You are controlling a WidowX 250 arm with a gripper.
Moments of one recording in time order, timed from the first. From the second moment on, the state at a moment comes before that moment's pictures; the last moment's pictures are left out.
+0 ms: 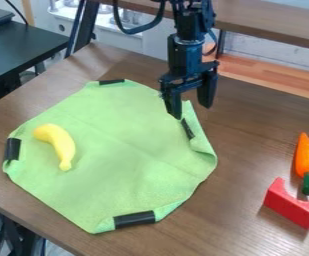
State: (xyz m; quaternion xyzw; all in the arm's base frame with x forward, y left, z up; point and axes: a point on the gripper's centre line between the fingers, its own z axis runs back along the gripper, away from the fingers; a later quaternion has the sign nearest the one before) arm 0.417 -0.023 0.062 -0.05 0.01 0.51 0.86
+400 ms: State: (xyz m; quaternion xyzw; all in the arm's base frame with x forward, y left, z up) arm 0.393 -0.012 0.029 0.00 0.04 0.50 0.86
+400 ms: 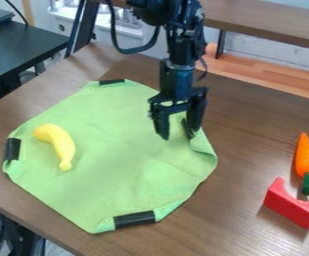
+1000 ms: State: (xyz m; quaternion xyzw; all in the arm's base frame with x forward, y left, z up) arm 0.331 0.007 0.088 -0.04 -0.06 0.46 0.88
